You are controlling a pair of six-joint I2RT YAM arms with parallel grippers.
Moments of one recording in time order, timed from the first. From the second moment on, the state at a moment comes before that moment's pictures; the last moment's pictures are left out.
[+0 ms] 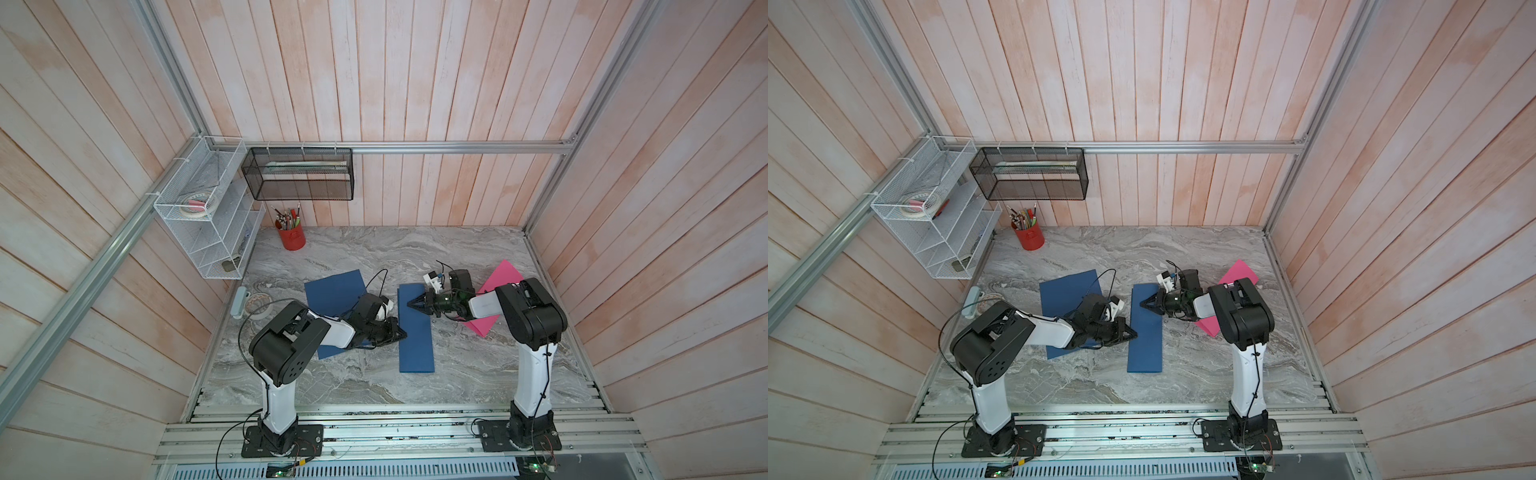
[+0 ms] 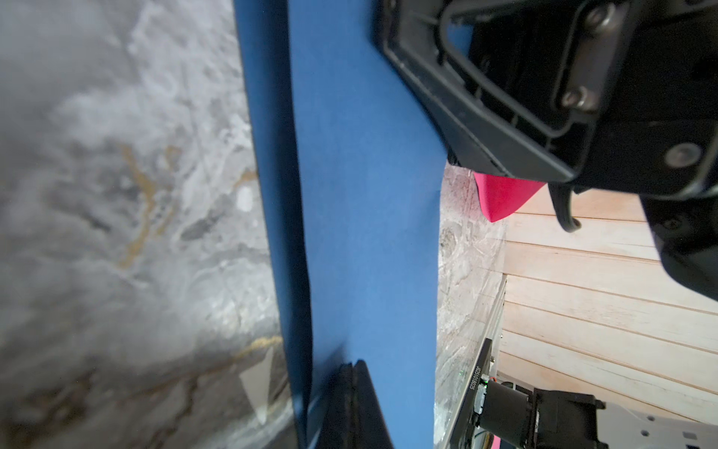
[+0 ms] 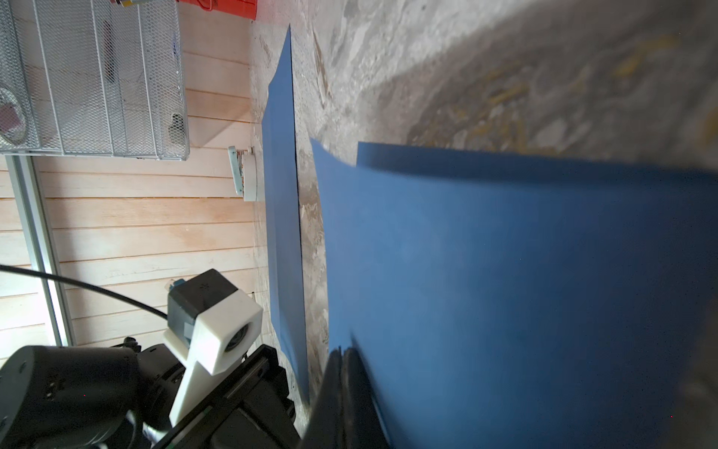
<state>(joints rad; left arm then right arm) -0.64 1.90 0.81 0.31 0.59 -0.86 0.33 2.09 0.98 0.39 -0.96 0.77</state>
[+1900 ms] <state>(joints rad) -0.56 2.05 1.04 0.25 0.58 -0.85 0.36 2.10 1.04 0.24 -0.87 0.68</state>
